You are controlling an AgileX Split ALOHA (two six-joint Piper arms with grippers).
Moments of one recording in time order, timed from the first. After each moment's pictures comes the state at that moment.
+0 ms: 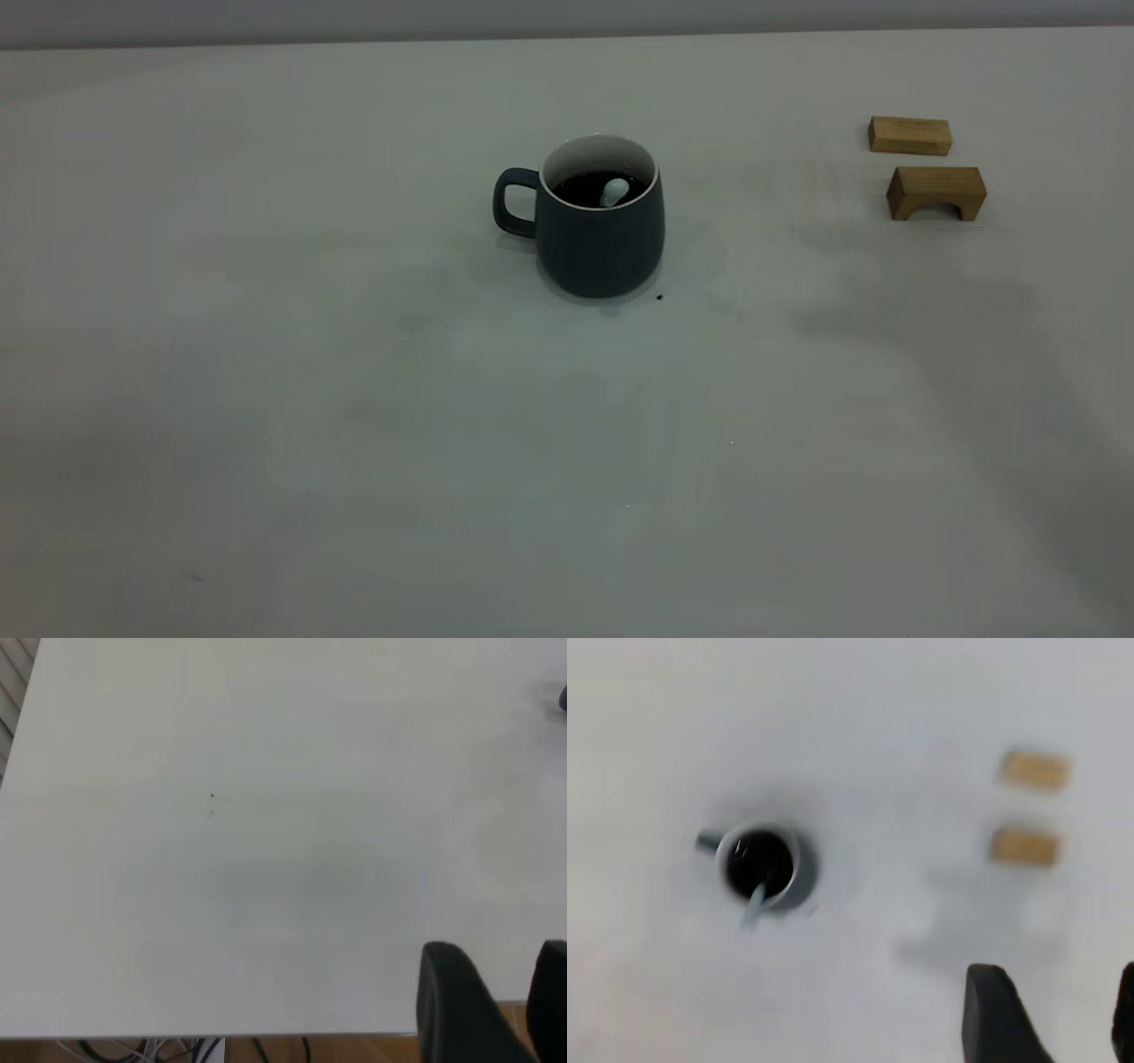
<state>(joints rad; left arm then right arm) -0.03 -0.02 -0.49 0.04 1.13 -0.03 0.24 1.49 -1.74 0.03 1.24 0.13</state>
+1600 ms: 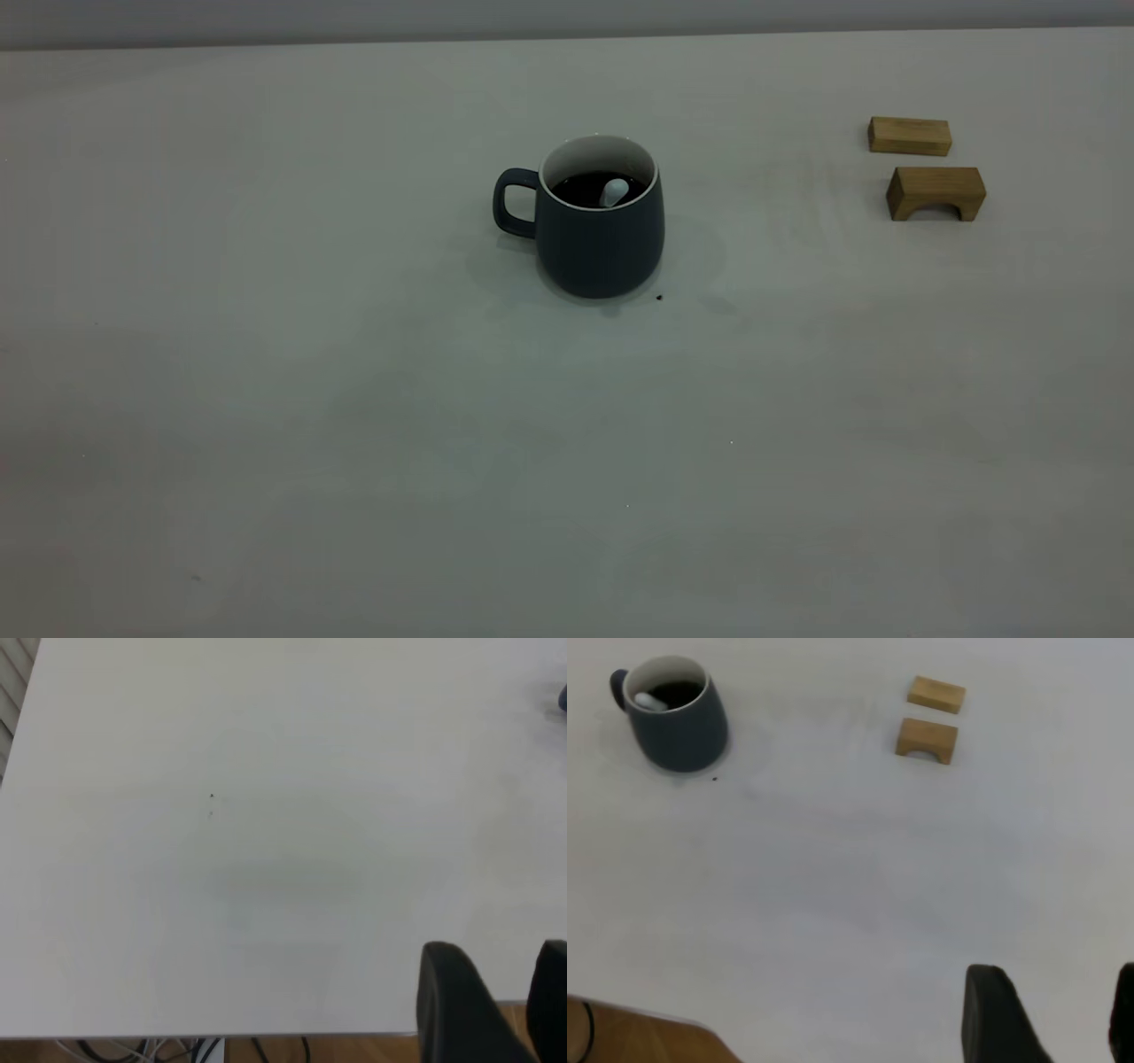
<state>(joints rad) -0.03 -0.02 -0.49 0.04 1.13 -0.03 0.08 0.02 -0.47 0.06 1.13 -0.14</state>
